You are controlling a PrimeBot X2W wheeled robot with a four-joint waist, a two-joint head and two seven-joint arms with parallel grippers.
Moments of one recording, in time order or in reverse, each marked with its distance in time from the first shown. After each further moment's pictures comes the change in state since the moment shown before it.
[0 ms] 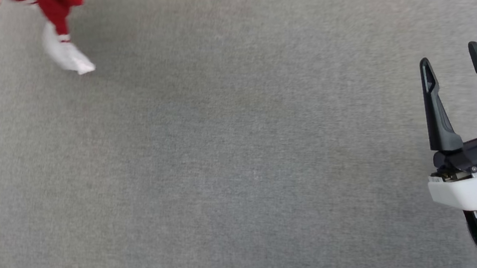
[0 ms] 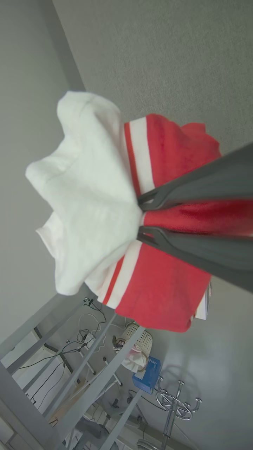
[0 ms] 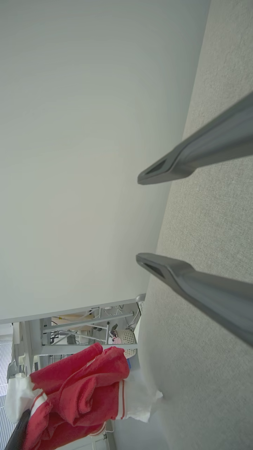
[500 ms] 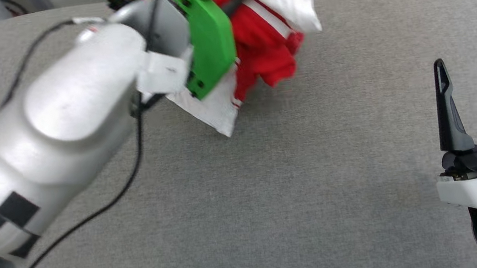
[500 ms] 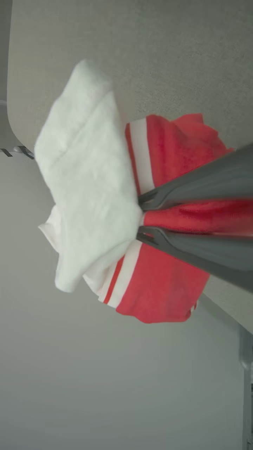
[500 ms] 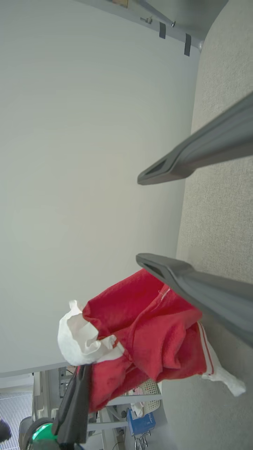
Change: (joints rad) left arm 0.001 -0.301 -0.374 -0.080 -0.018 0.000 -0.179; right arm 0.018 0.020 -0.037 0.006 0.054 0.000 0.000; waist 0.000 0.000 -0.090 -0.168
